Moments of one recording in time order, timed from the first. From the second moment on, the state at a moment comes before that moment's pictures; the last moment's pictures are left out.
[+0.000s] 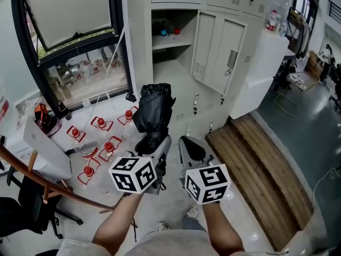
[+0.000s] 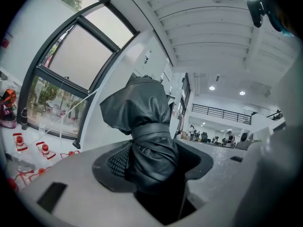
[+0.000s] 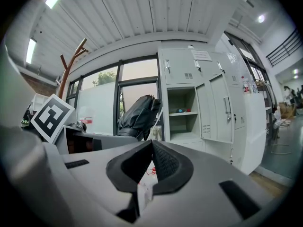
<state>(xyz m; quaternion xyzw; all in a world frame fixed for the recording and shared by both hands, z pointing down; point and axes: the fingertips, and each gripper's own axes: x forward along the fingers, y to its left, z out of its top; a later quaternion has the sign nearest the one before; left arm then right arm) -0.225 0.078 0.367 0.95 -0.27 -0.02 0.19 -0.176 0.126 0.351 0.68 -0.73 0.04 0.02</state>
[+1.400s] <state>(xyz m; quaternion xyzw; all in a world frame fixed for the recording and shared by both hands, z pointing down) -0.036 -0.035 0.375 0.91 -0.36 0.00 0.18 0.018 0.010 0.341 0.60 -0.80 0.04 -0.02</state>
